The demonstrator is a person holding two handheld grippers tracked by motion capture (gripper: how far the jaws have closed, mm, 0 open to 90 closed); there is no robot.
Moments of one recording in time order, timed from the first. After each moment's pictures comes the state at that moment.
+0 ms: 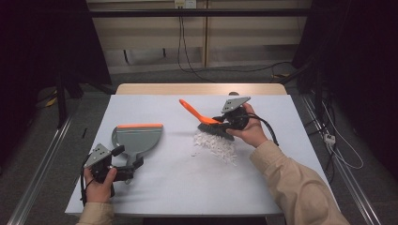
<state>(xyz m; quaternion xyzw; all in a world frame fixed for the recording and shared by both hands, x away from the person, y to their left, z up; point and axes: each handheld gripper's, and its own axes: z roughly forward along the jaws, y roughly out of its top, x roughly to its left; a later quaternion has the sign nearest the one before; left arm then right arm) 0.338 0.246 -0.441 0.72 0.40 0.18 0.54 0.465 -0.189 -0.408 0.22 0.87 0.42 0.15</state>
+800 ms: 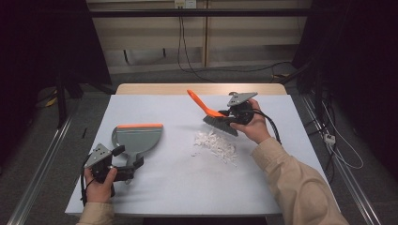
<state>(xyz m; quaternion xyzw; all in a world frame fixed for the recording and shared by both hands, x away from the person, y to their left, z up) 0.338 0.246 -0.440 0.72 0.40 0.18 0.54 0.476 -0.202 -0.407 0.27 0.85 0.42 0.17</state>
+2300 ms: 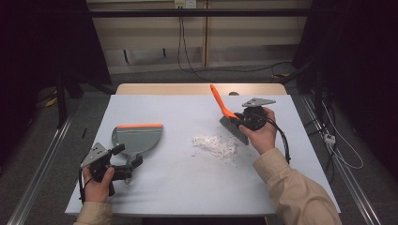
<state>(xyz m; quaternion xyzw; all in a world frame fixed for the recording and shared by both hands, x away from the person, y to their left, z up) 0.339 0.250 -0.438 0.71 0.39 0.17 0.56 0.427 -0.226 -0.396 0.45 0.76 0.40 0.21</state>
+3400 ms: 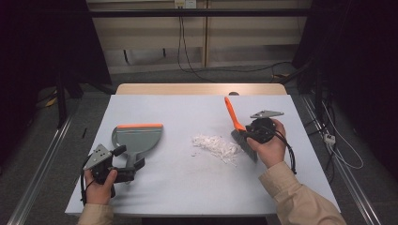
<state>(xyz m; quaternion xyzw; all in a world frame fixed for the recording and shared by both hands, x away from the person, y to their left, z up) 0.333 0.242 -0.435 0.72 0.38 0.18 0.55 0.394 -0.238 -0.401 0.51 0.76 0.34 0.20</state>
